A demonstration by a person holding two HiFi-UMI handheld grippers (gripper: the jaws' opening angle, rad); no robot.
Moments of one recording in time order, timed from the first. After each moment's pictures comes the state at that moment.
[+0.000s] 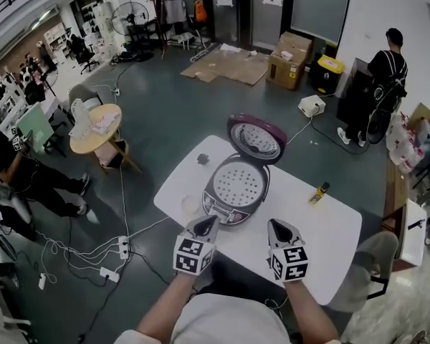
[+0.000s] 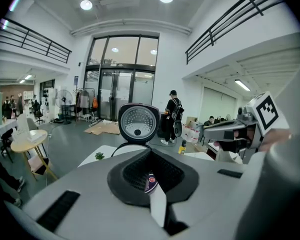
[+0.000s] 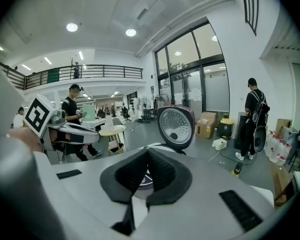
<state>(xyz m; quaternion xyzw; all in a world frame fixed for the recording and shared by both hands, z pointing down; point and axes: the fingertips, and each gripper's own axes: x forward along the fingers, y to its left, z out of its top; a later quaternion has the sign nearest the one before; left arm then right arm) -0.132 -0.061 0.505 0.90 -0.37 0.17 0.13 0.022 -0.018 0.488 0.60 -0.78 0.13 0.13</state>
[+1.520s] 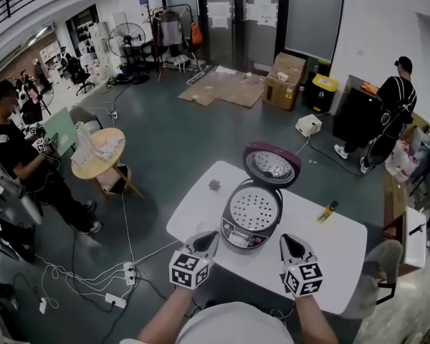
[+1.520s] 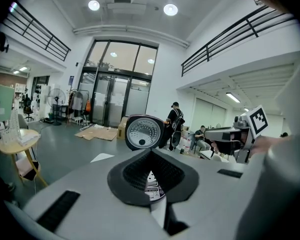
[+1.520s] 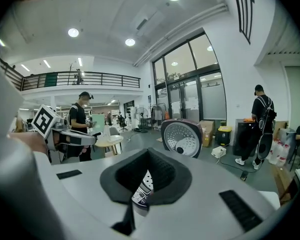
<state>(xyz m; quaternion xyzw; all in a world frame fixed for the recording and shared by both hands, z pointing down) -0.208 -0.105 0.477 0.93 -0.33 0.11 0.13 -0.024 -0.041 0.450 0.63 -0.77 0.10 0.08</state>
